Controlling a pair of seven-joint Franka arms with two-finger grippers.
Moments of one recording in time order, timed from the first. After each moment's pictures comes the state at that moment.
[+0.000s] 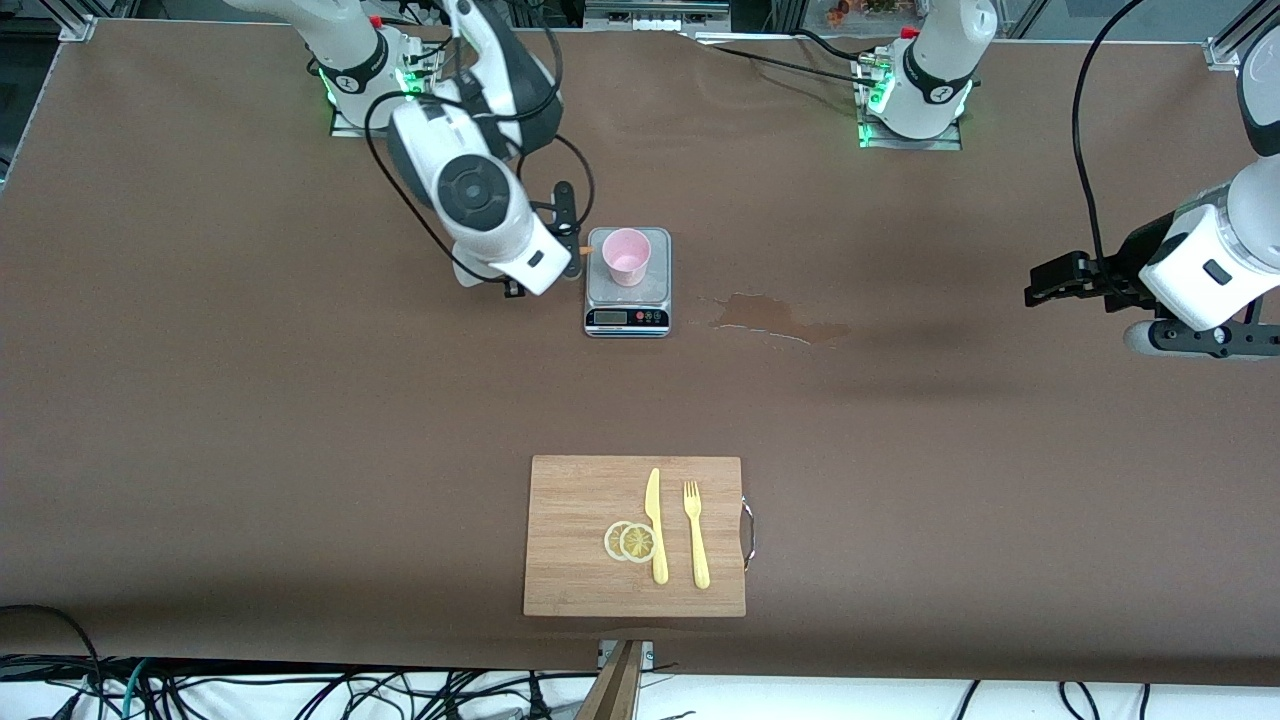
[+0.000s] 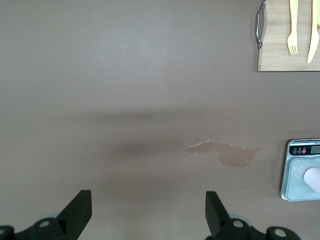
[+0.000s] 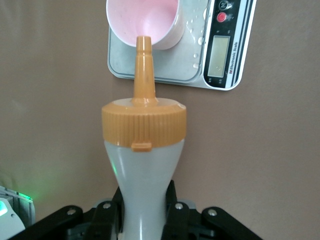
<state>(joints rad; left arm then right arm) -0.03 0.20 -0.02 -1.45 -0.09 1.52 -0.04 0.82 0.34 -0.18 -1.80 0.10 1.84 -1.08</state>
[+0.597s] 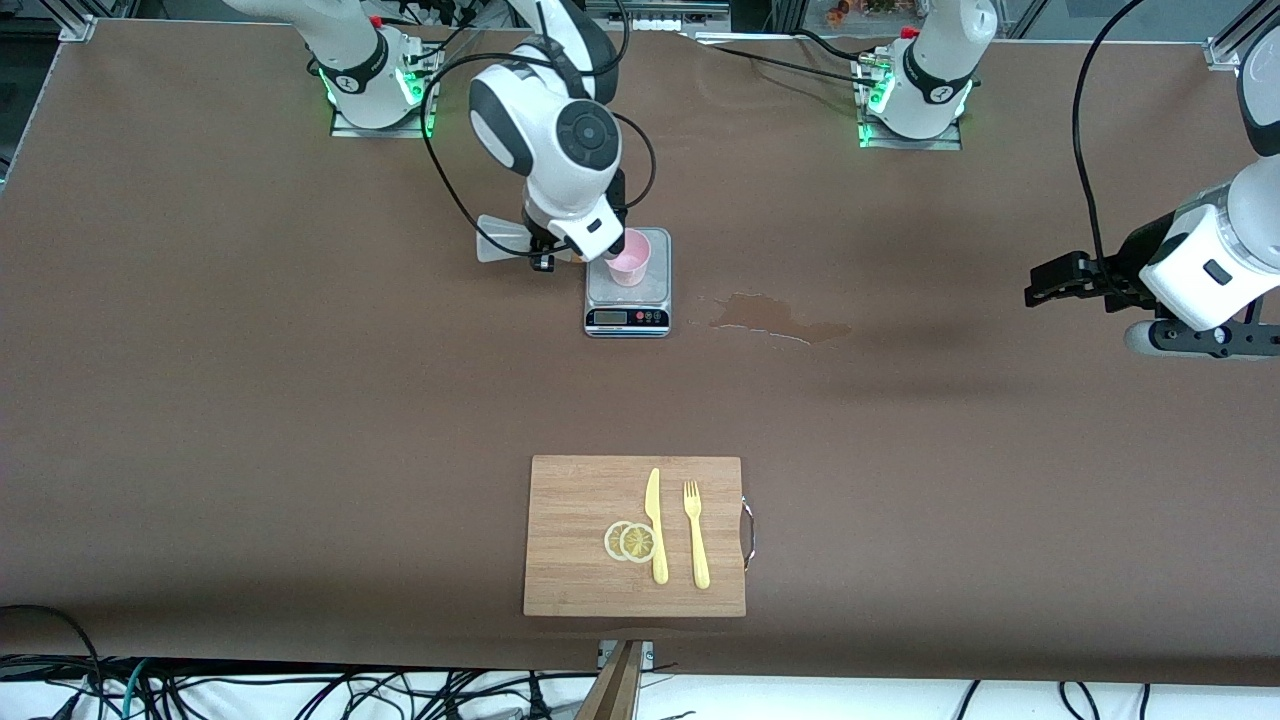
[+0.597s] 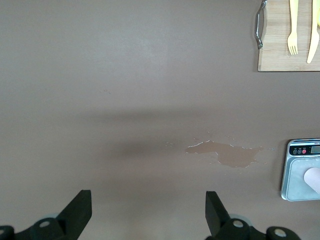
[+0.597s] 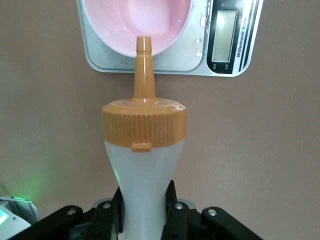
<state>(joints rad) -0.03 0.20 -0.02 -1.45 -0.09 1.52 -0.04 0.99 0.37 -0.18 -1.81 -0.13 1.84 -0.72</state>
